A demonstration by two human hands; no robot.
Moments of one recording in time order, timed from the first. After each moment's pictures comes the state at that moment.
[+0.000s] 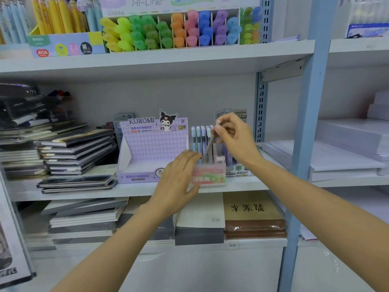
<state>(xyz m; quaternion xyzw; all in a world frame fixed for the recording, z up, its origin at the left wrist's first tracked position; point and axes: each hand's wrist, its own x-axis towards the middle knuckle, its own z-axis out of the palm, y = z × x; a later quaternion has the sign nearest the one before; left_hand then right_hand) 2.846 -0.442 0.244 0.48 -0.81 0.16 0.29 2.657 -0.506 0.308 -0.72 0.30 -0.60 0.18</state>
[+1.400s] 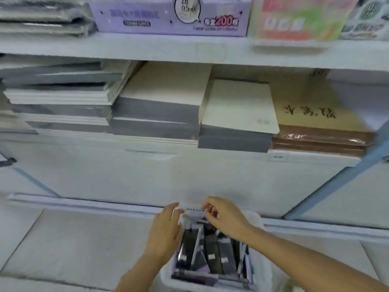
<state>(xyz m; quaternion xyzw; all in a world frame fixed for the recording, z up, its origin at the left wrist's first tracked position) 2.917 -0.358 -0.139 0.67 -0.71 -0.14 0.16 2.726 -0.445 -0.121 -0.82 0.45 -0.13 0.33</state>
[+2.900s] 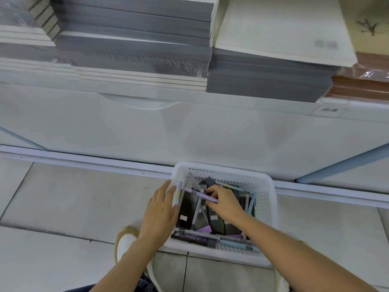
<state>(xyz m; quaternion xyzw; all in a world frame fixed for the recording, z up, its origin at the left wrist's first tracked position) 2.919 -0.334 -0.209 0.74 -0.63 -0.22 0.10 2.730 -0.426 -0.253 -0.70 0.55 -0.02 0.45</state>
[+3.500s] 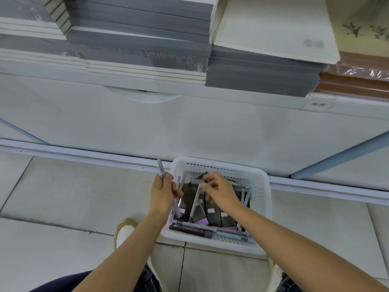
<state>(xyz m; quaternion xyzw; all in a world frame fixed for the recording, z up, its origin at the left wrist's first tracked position) 2.898 -0.364 -0.182 0.71 -0.16 -0.47 0.49 2.739 -0.420 -0.215 -0.59 0.56 -0.14 0.57</state>
